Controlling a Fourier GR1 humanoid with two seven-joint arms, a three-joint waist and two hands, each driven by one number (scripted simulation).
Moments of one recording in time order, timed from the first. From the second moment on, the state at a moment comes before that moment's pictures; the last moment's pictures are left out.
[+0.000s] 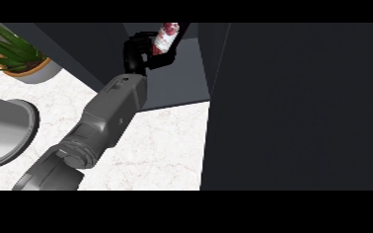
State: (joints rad) left arm -1.16 0.06 -0.26 -0.01 0.71 0.61 -0.61; right arm -0.56 -0.16 -0.05 -2.38 -0.27 -0.02 0.84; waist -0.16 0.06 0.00
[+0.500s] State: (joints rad) left arm -1.14 0.09 -0.33 -0.01 0.64 0.74 -0.56; right arm -0.57 -0.16 -0.04 -2.38 -0.27 -0.01 0.84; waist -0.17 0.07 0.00
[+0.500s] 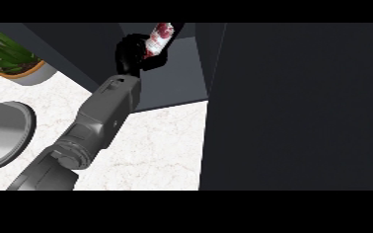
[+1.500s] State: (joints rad) left arm -1.13 0.09 -0.34 -0.02 0.62 0.68 -0.51; right arm -0.57 -0.16 -0.03 -2.38 -0.27 -0.01 0.84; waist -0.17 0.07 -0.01
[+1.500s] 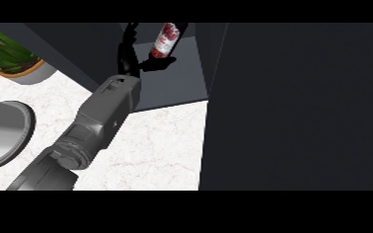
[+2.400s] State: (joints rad) left arm -1.12 0.04 -0.29 -0.18 0.67 0.19 -0.69; right arm -0.58 -0.18 -0.05 -2.38 -0.26 -0.05 0.88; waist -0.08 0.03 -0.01
